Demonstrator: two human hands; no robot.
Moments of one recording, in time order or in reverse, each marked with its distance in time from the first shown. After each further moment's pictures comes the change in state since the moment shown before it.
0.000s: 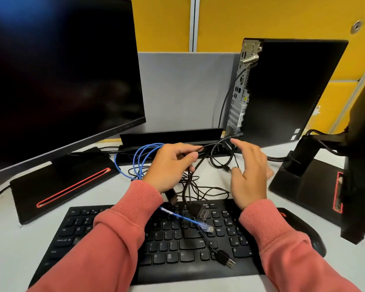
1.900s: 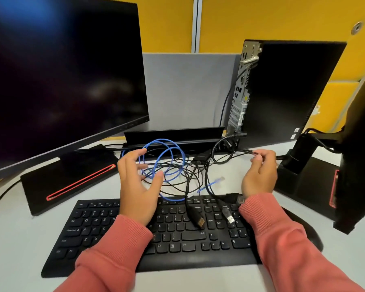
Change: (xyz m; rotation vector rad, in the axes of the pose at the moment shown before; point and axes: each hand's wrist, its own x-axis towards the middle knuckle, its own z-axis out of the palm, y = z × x) left_hand -0.082 -0.033 -0.021 0.141 0.535 0.068; right_hand 0.007 0.023 0.003 0.226 0.284 0.288
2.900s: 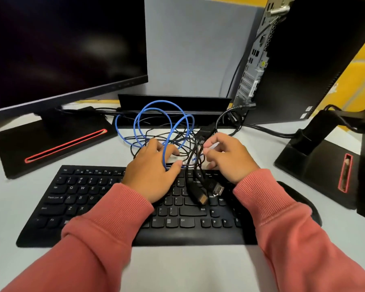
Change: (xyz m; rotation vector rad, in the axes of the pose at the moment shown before) left_hand -0.006 -0.018 0.018 0.605 -0.507 -0.028; right_hand -0.034 -0.024 0.018 -0.223 -0.823 0.080
